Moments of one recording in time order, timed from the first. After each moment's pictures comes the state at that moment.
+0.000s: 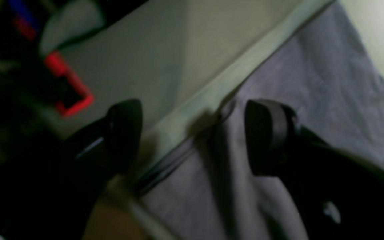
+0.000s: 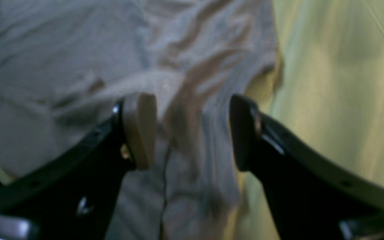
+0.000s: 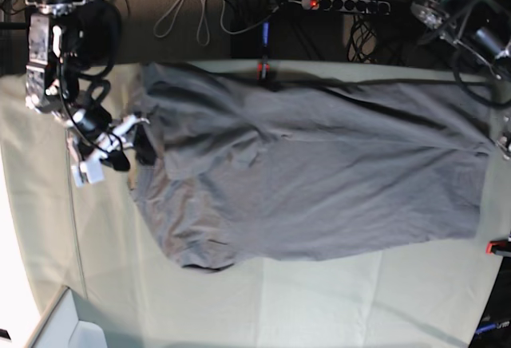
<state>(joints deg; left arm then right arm) -11.6 -13.9 -61.3 68.8 -8.9 -13.1 46.8 -8.8 13.1 12.8 82.7 24.0 34.4 -28.7</state>
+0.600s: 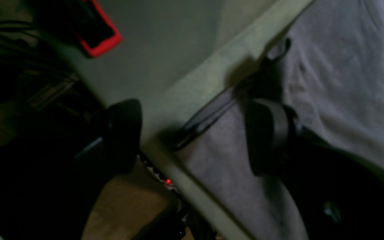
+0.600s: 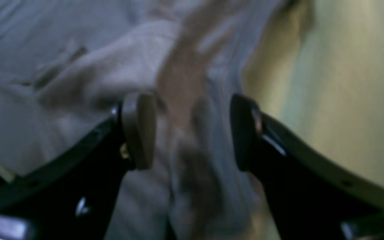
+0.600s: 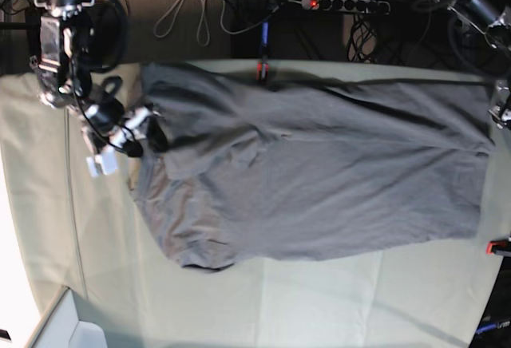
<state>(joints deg) -3.4 -13.6 -61.0 70.4 -13.9 -13.3 47.8 -5.6 11.6 9.2 73.6 23.8 34.3 -28.1</state>
